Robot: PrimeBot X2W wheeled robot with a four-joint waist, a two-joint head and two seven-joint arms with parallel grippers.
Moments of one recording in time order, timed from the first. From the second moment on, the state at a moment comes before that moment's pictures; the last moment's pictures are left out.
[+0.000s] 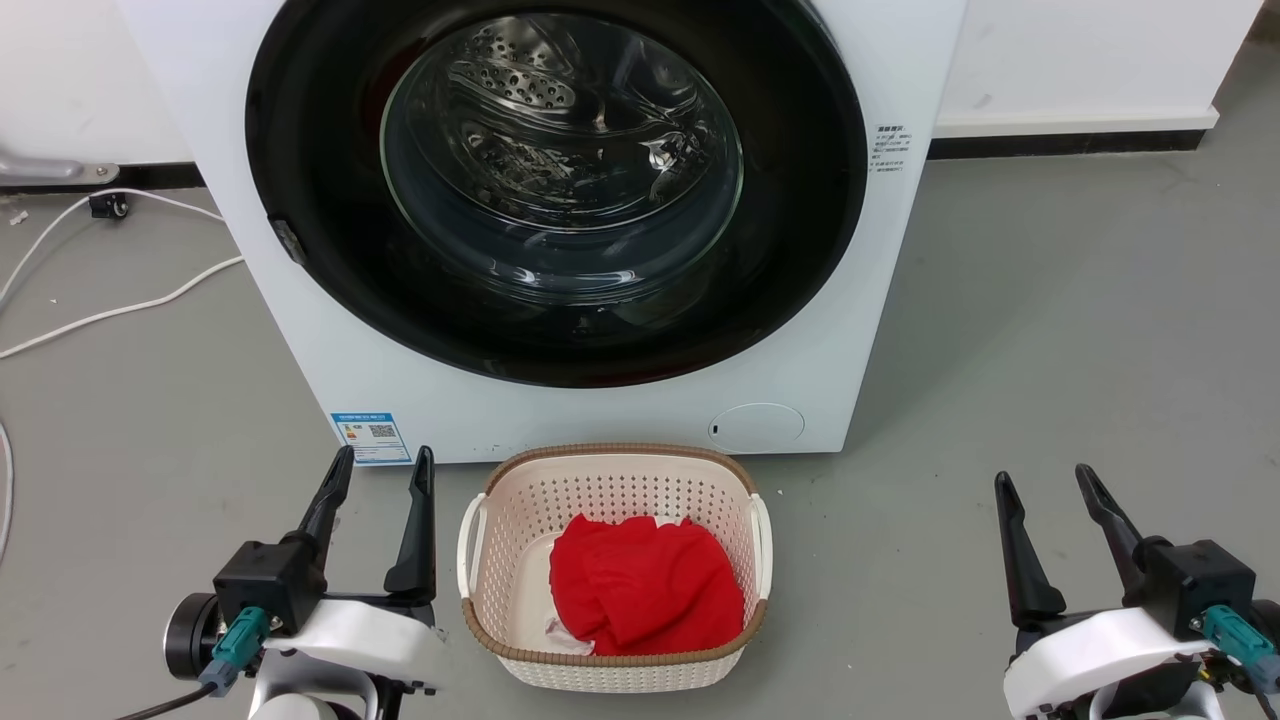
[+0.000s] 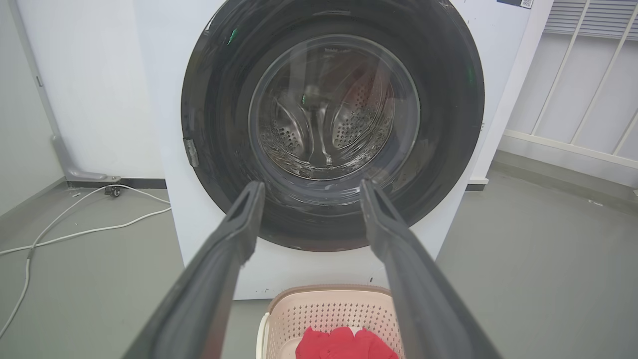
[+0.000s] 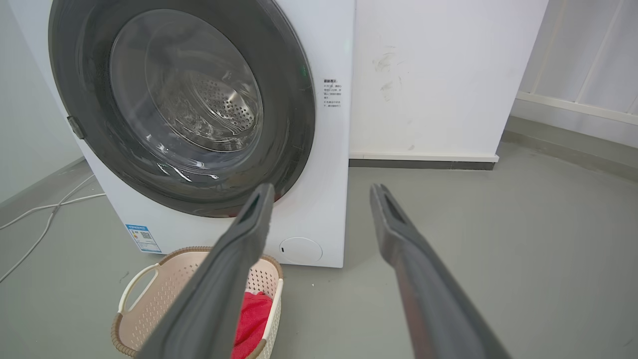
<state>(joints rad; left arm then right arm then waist) -0.07 0.11 -0.04 0.15 -0.21 -0.10 -0.22 0.02 -0.05 -0.04 0.05 0.07 0.13 -0.10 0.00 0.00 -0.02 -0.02</state>
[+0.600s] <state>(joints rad) -0.07 0.10 -0.03 0.16 -0.10 -0.10 -0.26 0.02 -0.05 -0.03 0.04 -0.04 0.13 -0.12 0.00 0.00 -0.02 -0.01</state>
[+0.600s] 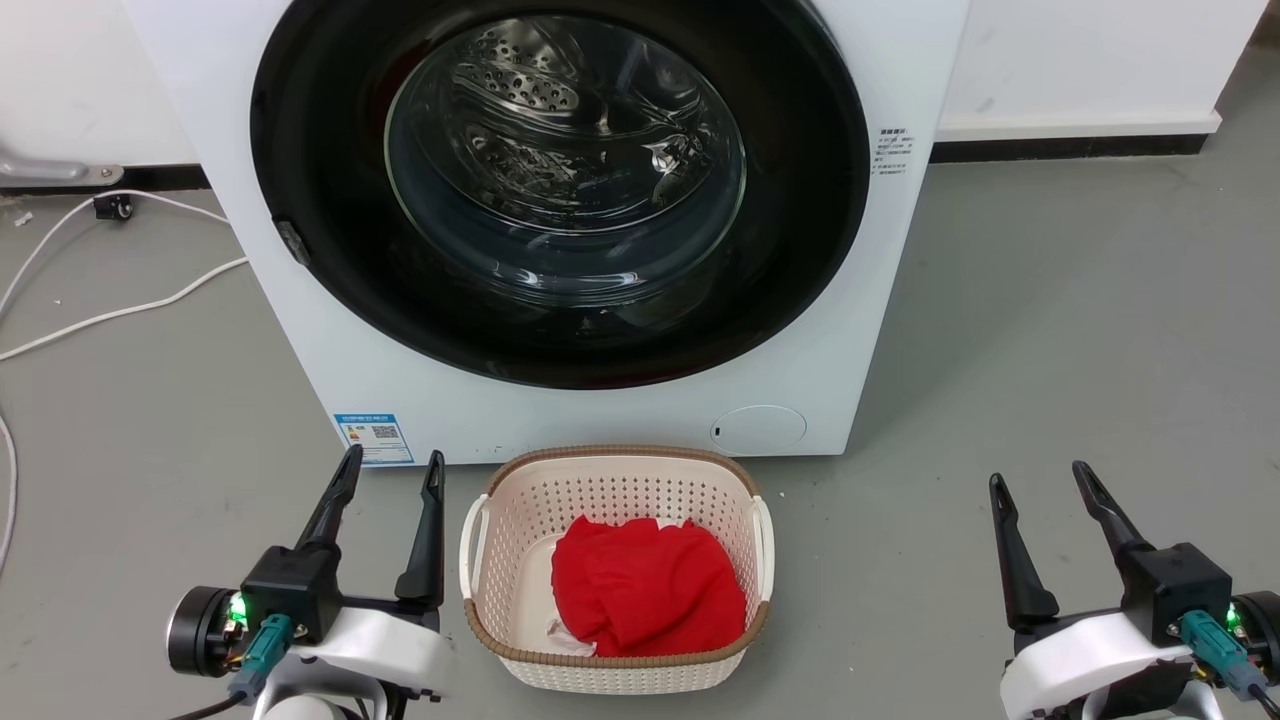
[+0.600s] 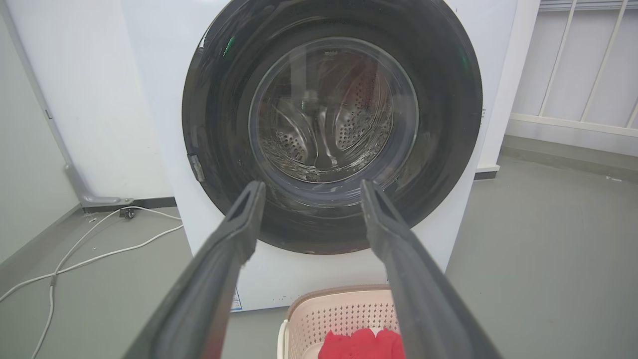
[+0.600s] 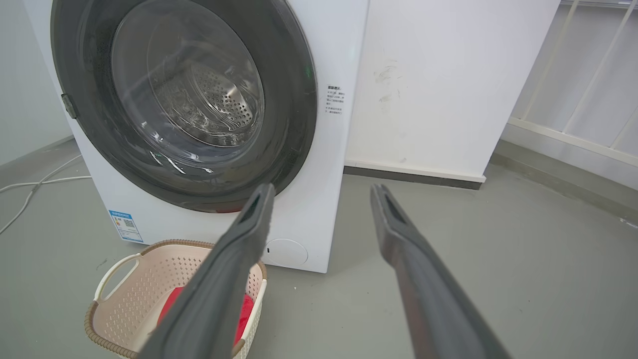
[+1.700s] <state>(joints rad) -0.07 0.08 -0.01 0.18 -0.08 -0.11 -0.26 -0.02 -0.05 0.06 0.16 1.14 0.13 -0.20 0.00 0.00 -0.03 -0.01</state>
